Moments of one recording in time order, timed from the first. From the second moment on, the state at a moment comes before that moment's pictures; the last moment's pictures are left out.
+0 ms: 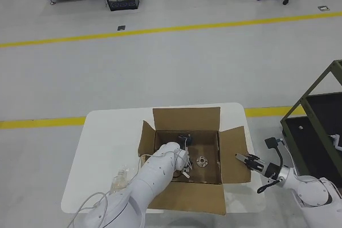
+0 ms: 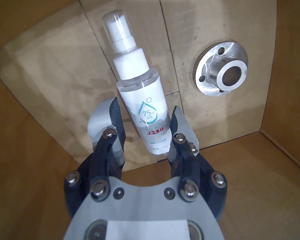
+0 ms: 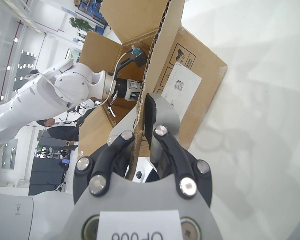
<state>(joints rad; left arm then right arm) 0.52 -1.84 -0.54 -0.26 0.71 0.04 -0.71 -1.46 -0.94 1.54 -1.47 -0.06 -0.57 0.77</state>
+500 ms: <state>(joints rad) 0.51 -1.85 -0.55 -0.24 0.72 0.03 -0.70 -1.46 -0.94 1.54 -1.50 -0.06 -0.57 0.78</state>
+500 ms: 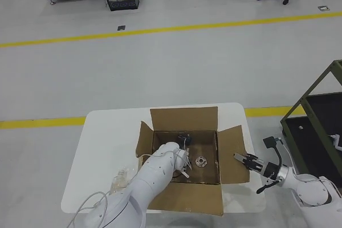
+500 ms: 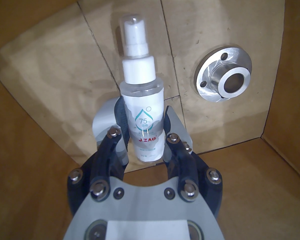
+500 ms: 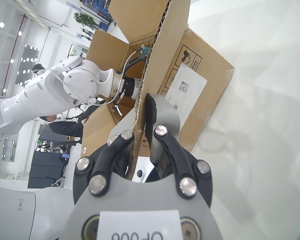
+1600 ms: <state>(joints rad) 0.49 -1.77 -0.70 -0.52 0.68 0.02 -0.83 -1.39 -0.94 1.50 -1.42 -0.10 -0.53 0.74</state>
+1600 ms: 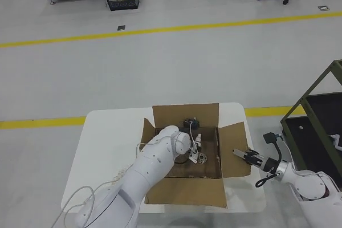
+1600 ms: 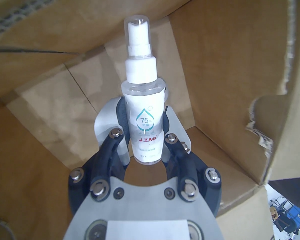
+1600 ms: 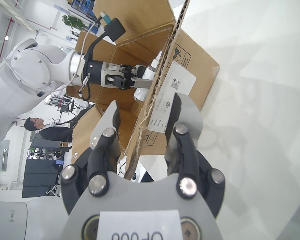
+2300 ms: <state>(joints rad) 0.80 -1.58 -0.98 -1.40 0.93 0.17 -1.15 -1.35 -0.94 1.48 -1.37 -0.05 -0.53 0.73</state>
